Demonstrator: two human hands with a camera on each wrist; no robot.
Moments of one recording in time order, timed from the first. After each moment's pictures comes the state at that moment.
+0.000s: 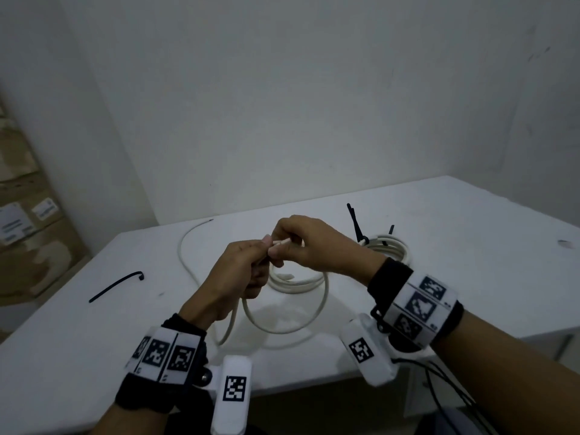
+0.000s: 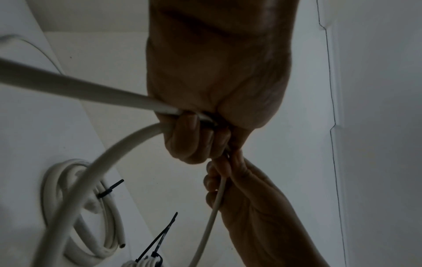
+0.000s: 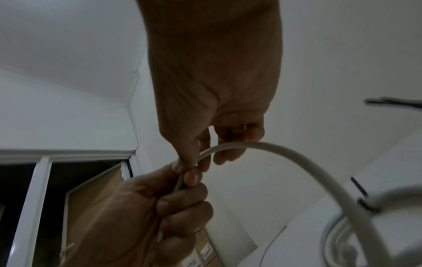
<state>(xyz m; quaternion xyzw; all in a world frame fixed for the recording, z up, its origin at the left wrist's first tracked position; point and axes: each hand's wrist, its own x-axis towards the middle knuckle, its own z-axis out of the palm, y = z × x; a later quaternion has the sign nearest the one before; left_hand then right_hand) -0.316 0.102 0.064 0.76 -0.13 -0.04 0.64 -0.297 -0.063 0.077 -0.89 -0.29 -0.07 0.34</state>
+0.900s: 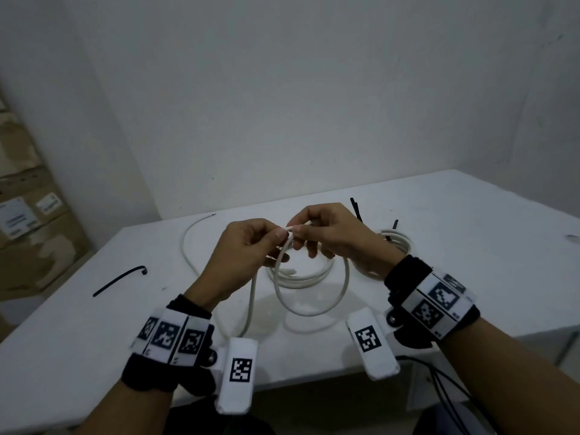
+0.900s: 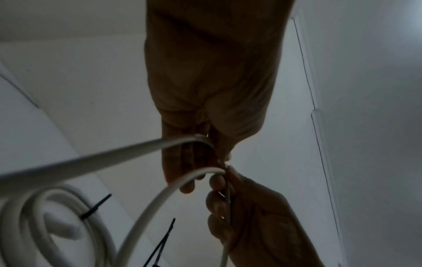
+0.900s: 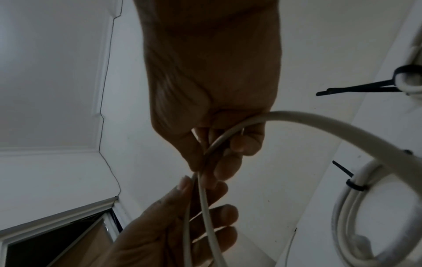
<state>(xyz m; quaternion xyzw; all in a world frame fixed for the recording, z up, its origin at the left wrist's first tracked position) -0.308 0.098 0.070 0.80 -0.18 0.07 0.56 -0.295 -0.085 0.070 -0.76 -0.22 0.00 0.61</state>
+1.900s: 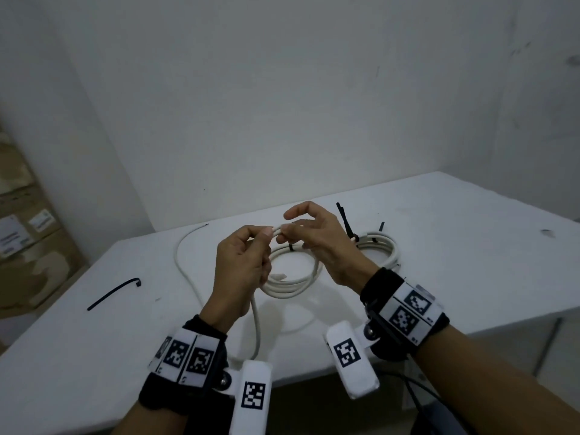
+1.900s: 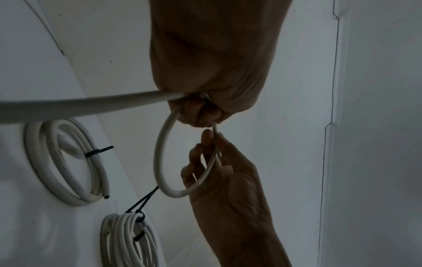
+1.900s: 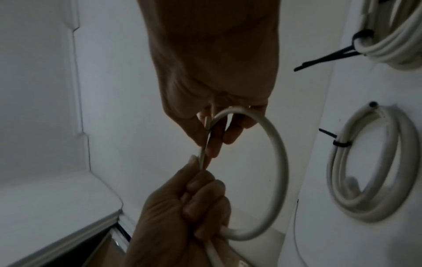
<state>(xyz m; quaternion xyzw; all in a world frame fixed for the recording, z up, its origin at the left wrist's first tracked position) -0.321 0.069 0.057 0.71 -0.10 0.14 0.69 -0.305 -0.075 0.059 -0.63 -0.16 -0.06 0.75</state>
